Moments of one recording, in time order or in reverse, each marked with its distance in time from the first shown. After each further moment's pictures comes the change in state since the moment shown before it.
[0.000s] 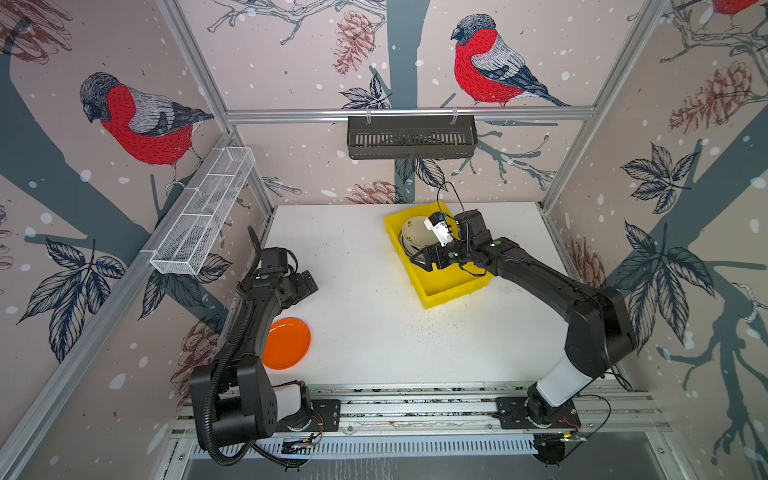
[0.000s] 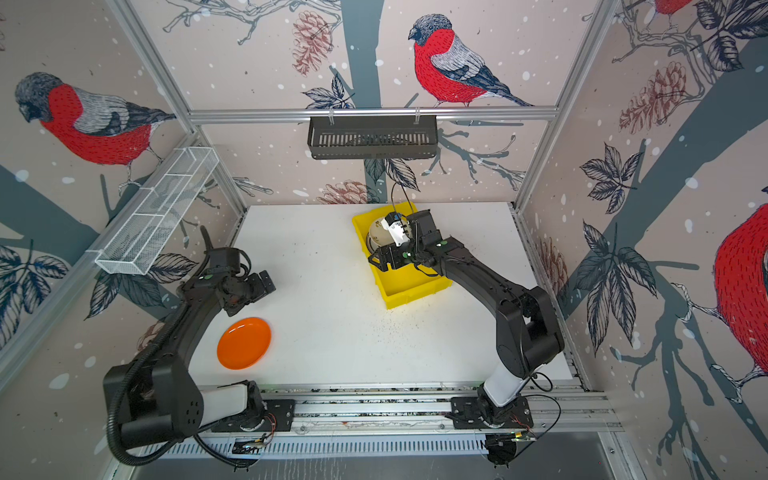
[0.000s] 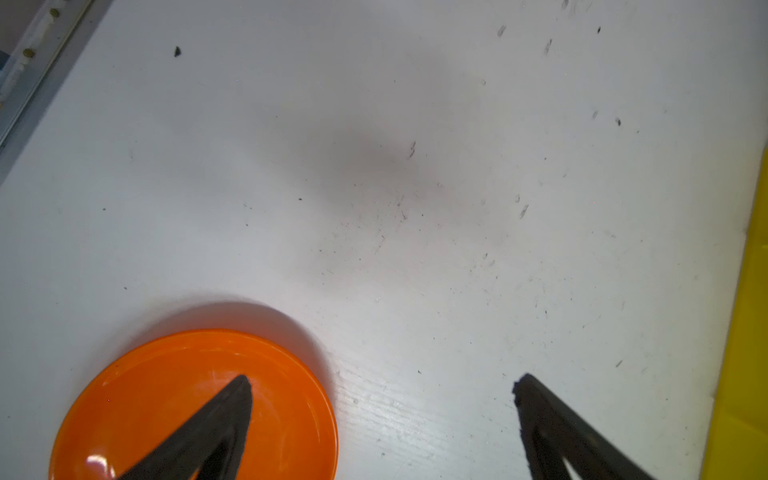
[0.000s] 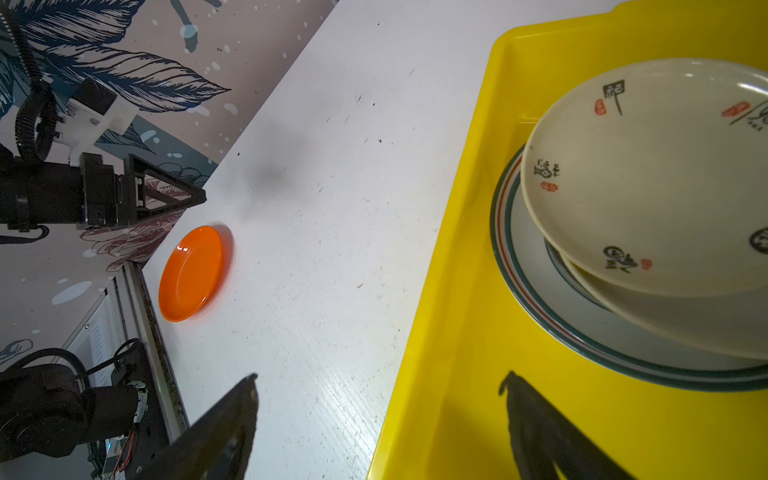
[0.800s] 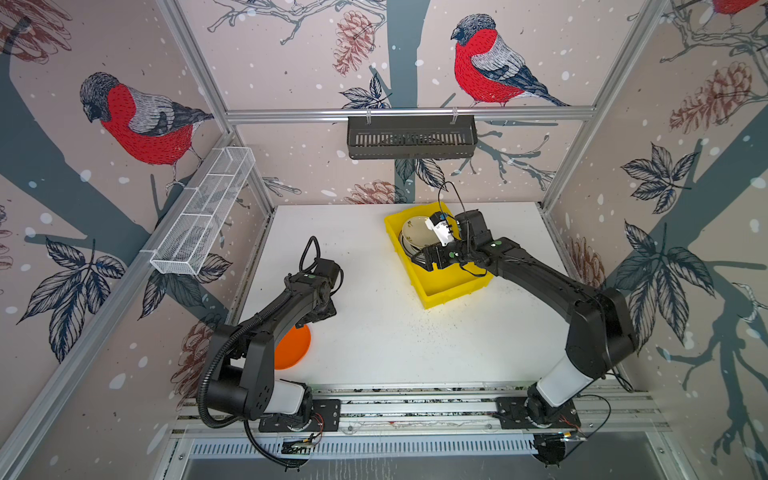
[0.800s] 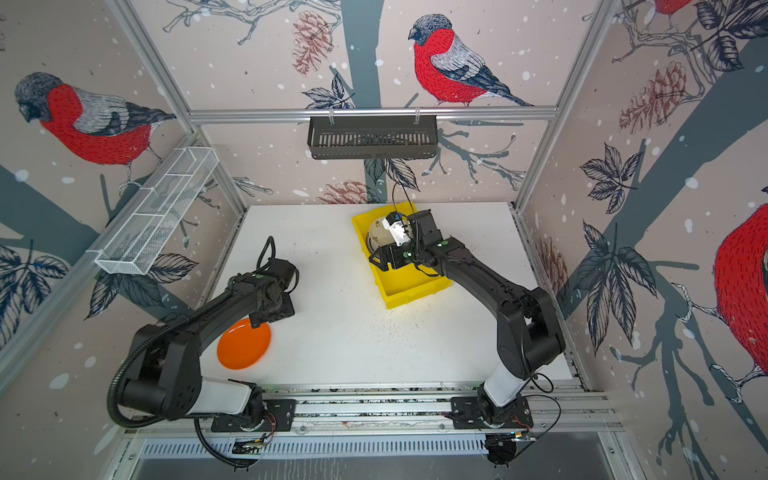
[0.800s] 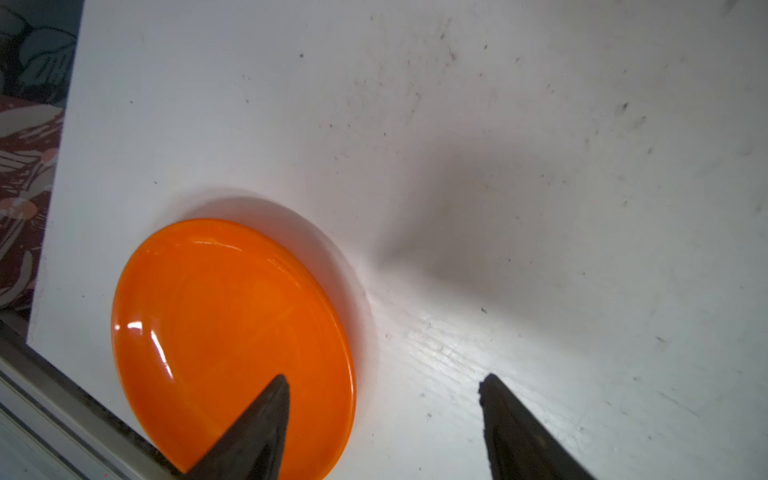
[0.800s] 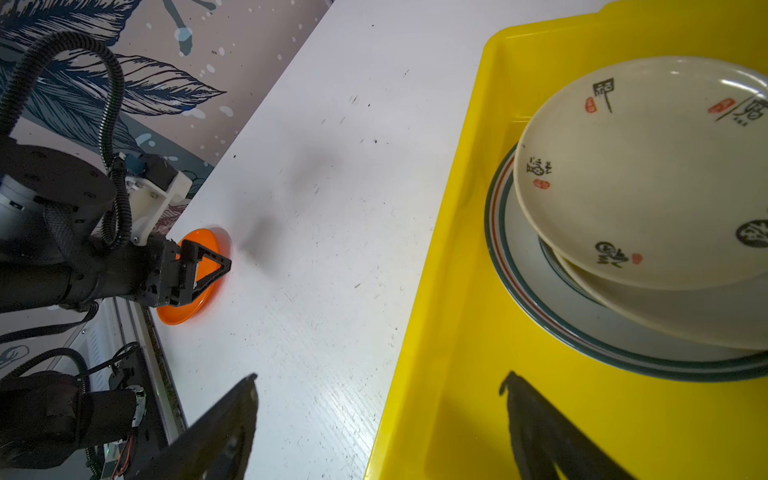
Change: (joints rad) left arm -0.360 0.125 -0.088 -0.116 -0.330 -0.241; right arm -0.004 -0.006 -0.001 -0.005 0.021 0.007
